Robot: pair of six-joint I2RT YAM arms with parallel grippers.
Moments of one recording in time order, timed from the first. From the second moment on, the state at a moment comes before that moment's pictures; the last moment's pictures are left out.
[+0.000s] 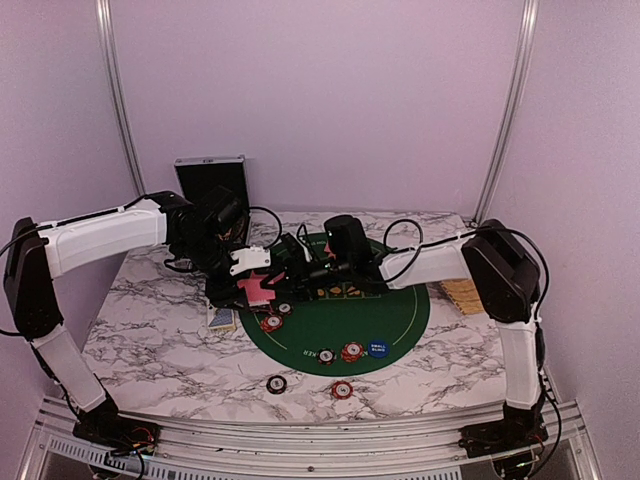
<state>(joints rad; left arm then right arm) -0.67 1.68 1.39 -0.93 0.18 0.74 0.79 2.14 1.43 0.33 -0.85 0.92</state>
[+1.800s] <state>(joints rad) -0.66 1.68 1.37 -0.94 0.18 0.74 0.77 2.03 1.28 0.04 -0.73 0.69</state>
